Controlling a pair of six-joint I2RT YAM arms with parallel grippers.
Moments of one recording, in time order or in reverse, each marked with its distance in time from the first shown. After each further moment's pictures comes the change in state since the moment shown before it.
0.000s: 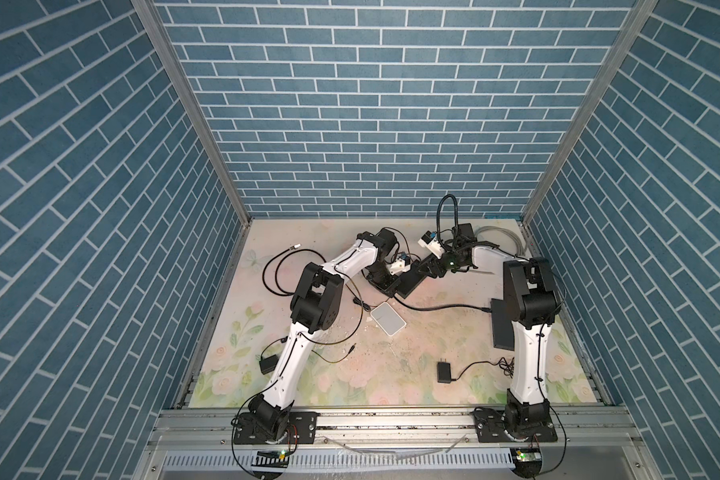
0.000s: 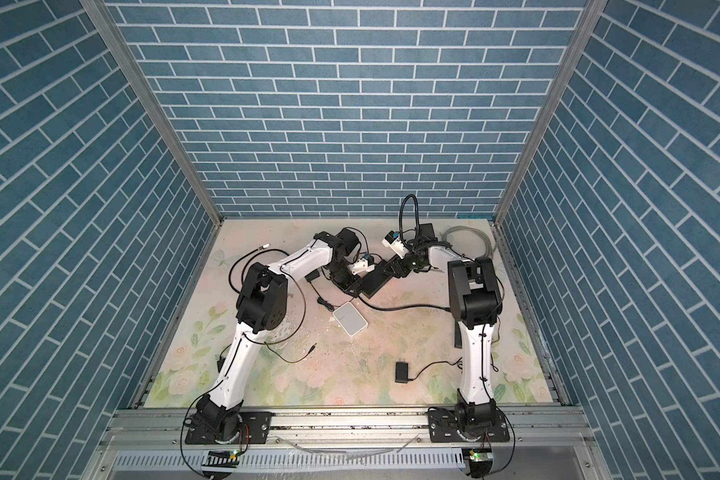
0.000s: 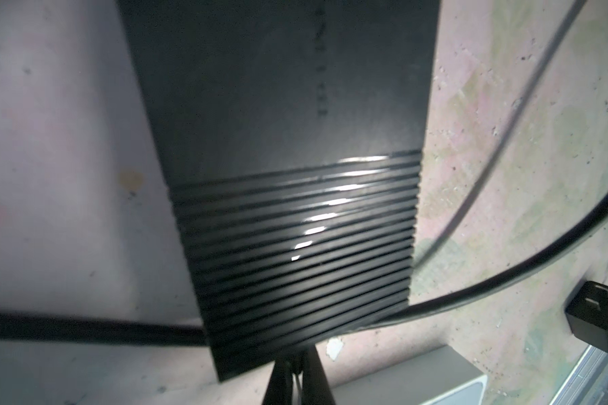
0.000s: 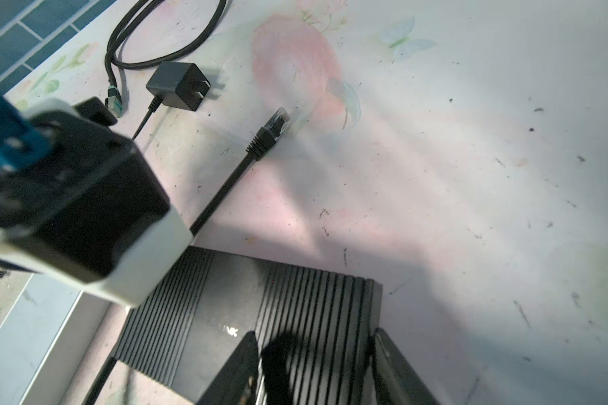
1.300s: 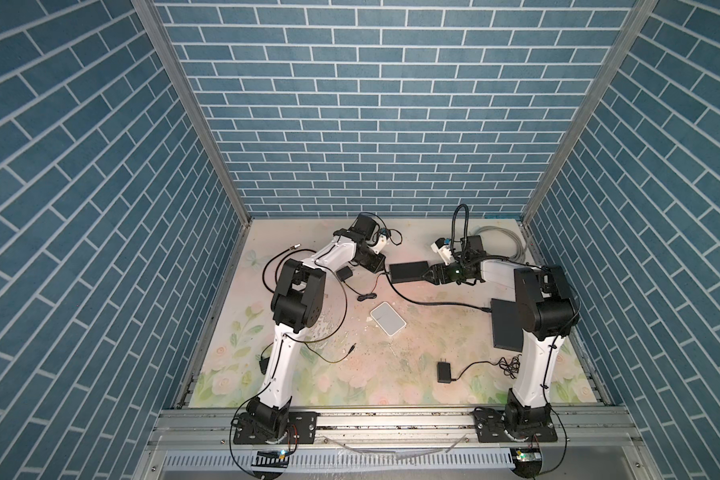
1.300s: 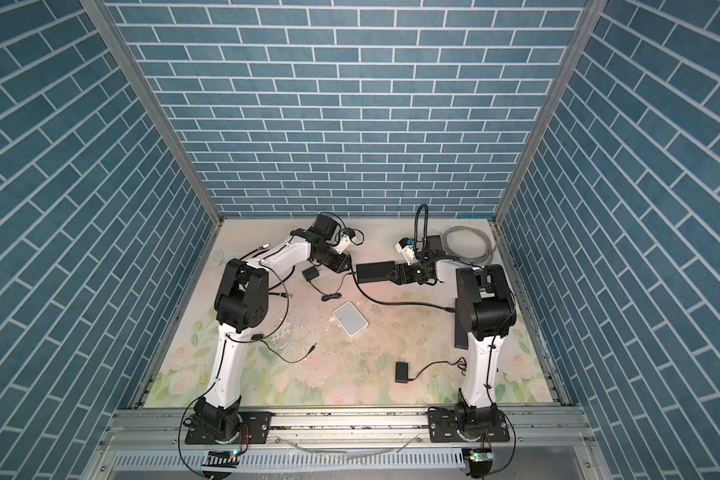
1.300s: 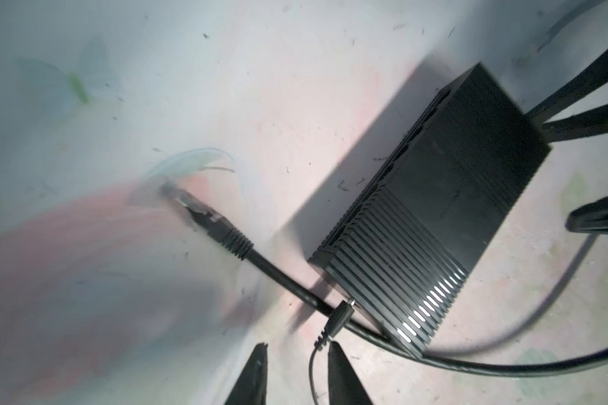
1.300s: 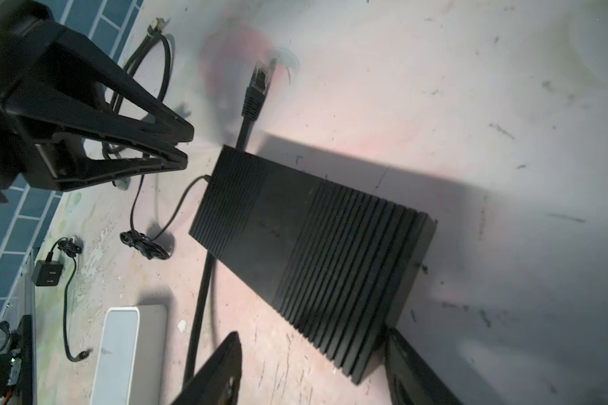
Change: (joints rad) left arm 0.133 -0.167 -0.223 0.454 -0.077 -0.103; right arm -0.039 -0.175 -0.295 0.245 0.072 0.514
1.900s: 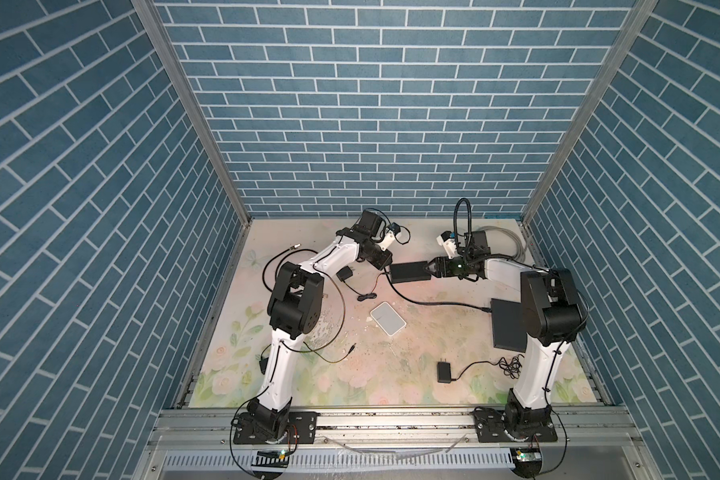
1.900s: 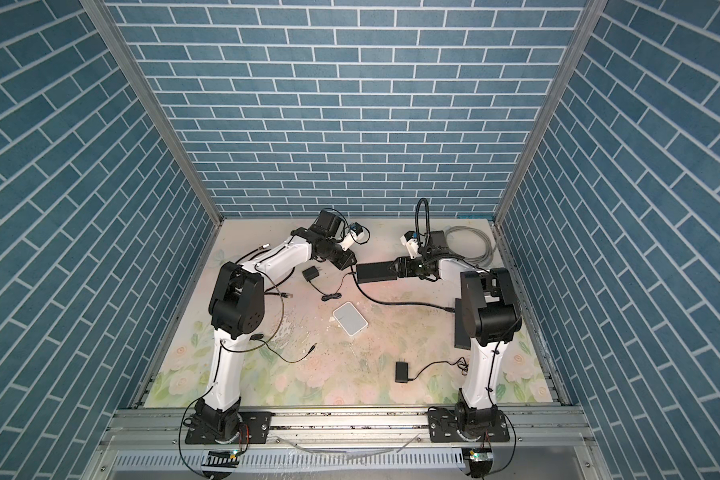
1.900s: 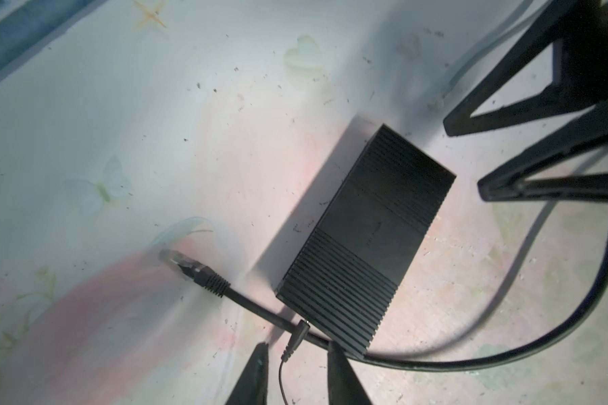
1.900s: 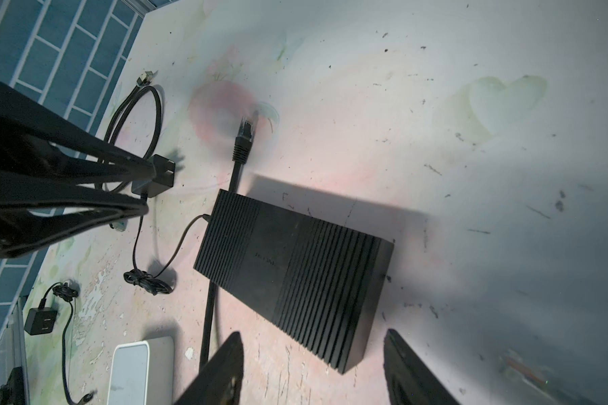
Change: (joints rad) left arm -0.052 -0.036 -0.003 0.019 -0.028 0.123; right arm 0.000 -0.043 -0.001 0.021 0.067 0.086
